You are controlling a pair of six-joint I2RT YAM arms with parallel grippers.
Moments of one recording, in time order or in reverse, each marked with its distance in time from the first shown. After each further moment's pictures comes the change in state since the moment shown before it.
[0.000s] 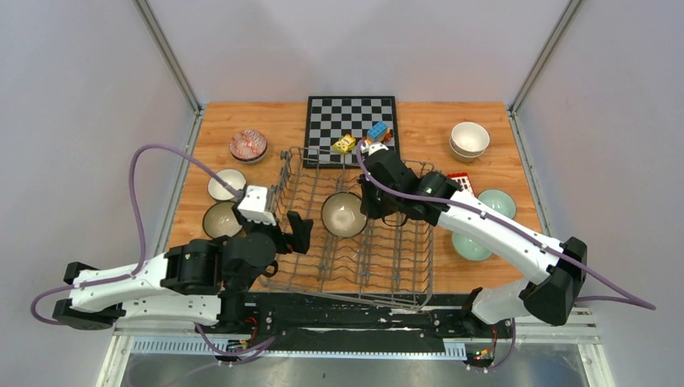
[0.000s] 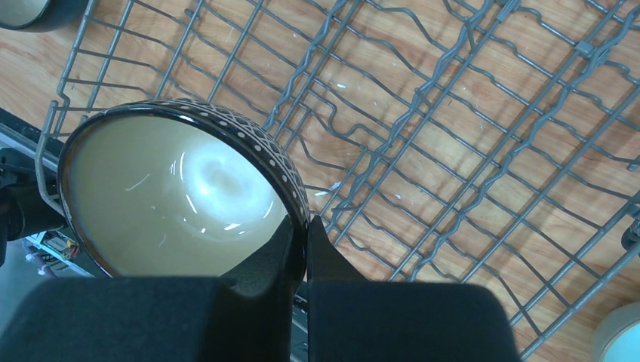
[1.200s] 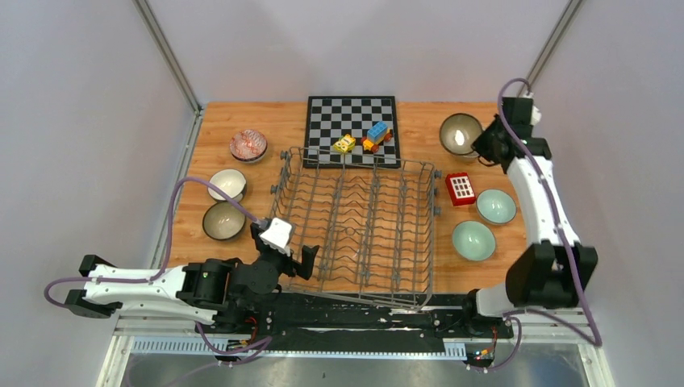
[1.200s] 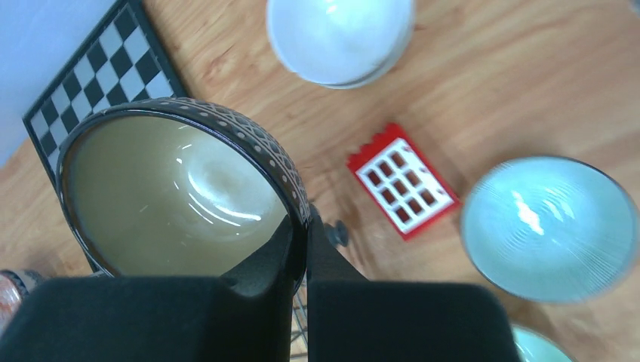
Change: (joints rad) left arm -0.116 -0.098 -0.312 0.289 0.008 0.320; right arm -0.945 0.142 0.092 0.154 -0.071 0.109
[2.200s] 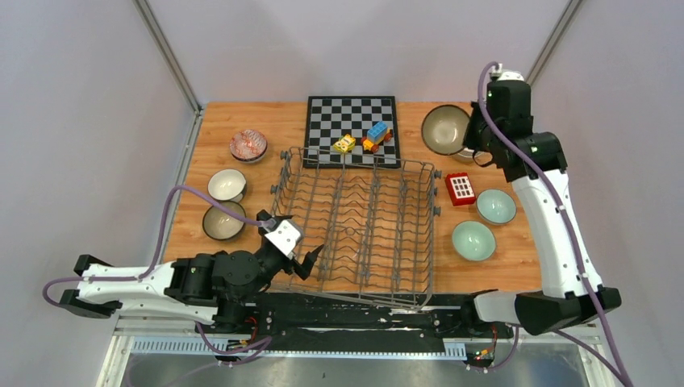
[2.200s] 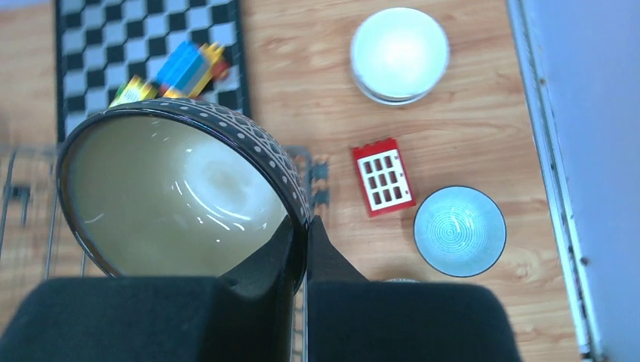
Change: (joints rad) left arm 0.000 -0.003 0.118 0.110 0.176 0.418; right arm 0.336 -0.217 0.282 -0.348 0.179 -0.366
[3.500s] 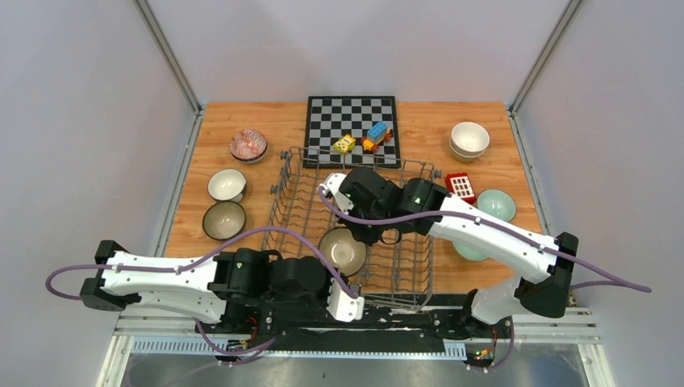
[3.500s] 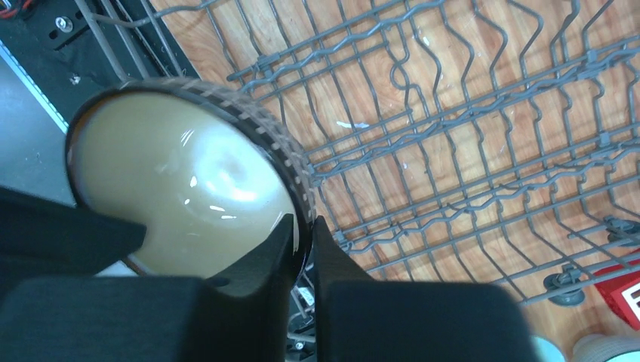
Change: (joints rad) left arm 0.005 0.381 0.201 -0.302 0.630 0.485; right arm 0.808 0.142 -0.203 -0.067 -0.228 -0.166
